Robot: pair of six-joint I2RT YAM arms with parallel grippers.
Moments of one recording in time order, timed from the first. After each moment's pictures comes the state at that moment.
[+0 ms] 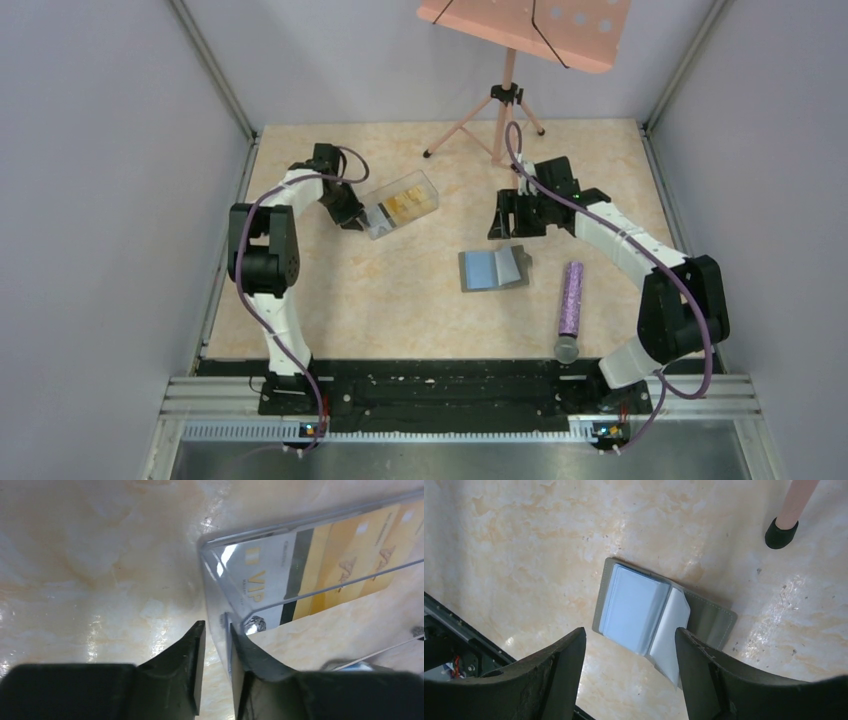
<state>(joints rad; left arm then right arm) -0.08 2.02 1.48 -0.68 0.21 -0.62 0.34 1.53 1.11 -0.49 -0.35 0.23</state>
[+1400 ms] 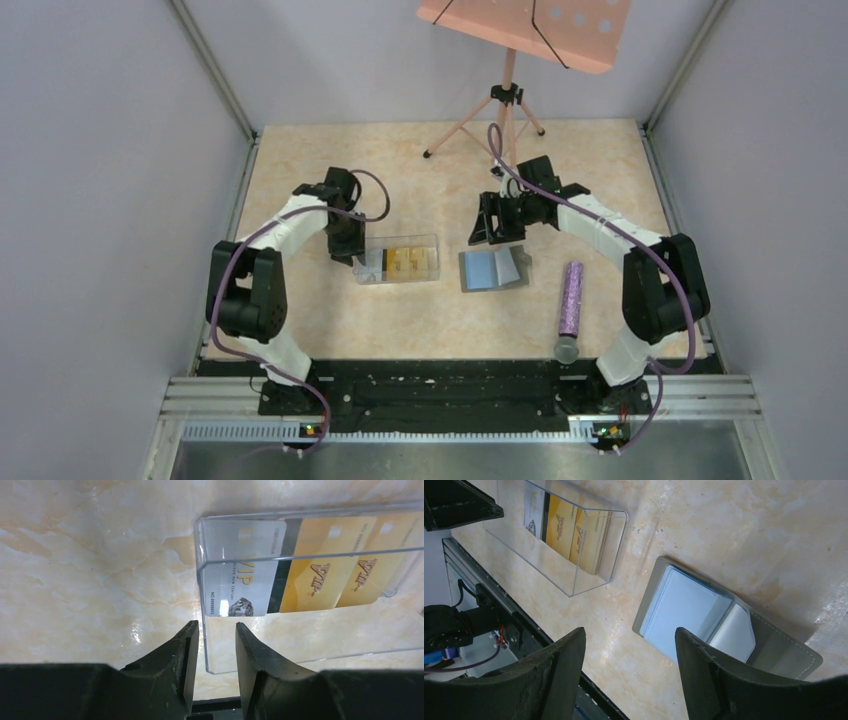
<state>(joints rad) -0.22 1.70 1.20 -0.84 0.08 -0.29 0.39 1.66 1.18 -0.48 -0.54 0.28</state>
